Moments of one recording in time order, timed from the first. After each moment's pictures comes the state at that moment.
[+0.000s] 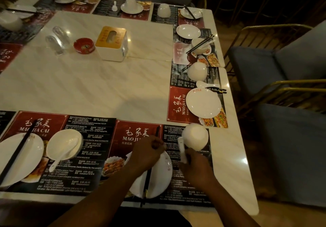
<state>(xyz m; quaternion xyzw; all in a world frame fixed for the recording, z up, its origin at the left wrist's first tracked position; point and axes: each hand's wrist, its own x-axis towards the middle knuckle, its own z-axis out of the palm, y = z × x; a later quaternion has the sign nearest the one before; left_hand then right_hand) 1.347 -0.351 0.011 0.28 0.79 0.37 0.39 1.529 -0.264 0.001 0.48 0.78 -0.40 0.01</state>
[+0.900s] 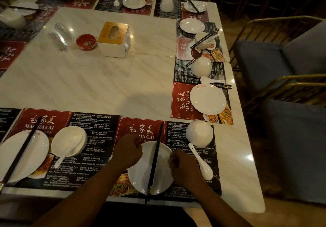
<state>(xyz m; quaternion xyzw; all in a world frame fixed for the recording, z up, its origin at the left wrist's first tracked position) 1.290 -0.389 -0.028 0.37 0.87 0.24 0.24 1.498 -0.295 -0.016 0.45 0.79 -0.41 0.03</state>
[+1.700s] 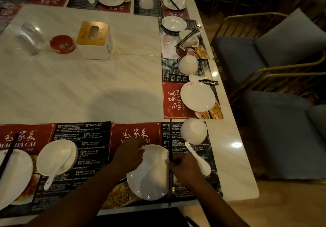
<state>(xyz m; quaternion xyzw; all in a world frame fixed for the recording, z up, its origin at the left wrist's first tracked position) 1.273 -0.376 -0.051 0.50 0.80 0.21 0.25 1.488 -0.302 -0.022 0.57 0.70 -0.43 0.02</state>
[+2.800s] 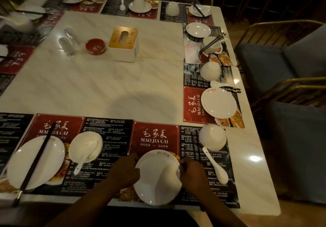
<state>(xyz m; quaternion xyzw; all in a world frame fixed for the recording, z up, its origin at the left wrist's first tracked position) 1.246 -0.462 -0.060 0.40 0.84 0.12 0.34 1.468 -0.322 -0.028 0.51 0.78 -0.36 0.05</state>
